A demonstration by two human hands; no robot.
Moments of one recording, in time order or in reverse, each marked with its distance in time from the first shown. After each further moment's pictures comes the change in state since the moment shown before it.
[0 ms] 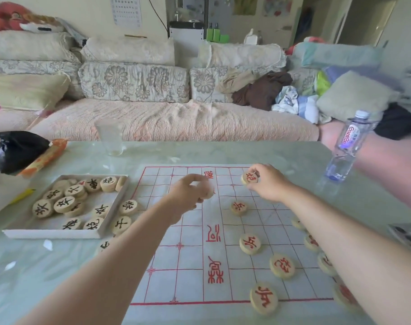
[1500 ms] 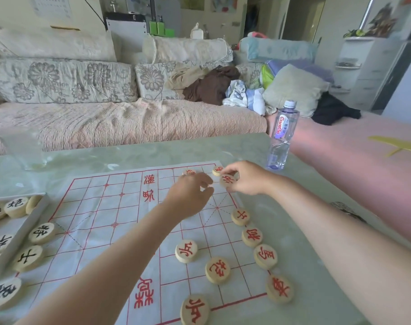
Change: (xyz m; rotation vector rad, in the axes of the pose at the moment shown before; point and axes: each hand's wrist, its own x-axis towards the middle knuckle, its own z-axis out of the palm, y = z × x) left_hand 0.043 0.030 0.144 0.668 -0.060 0.452; right_hand -0.023 0.082 -0.064 0.101 -0.117 -0.024
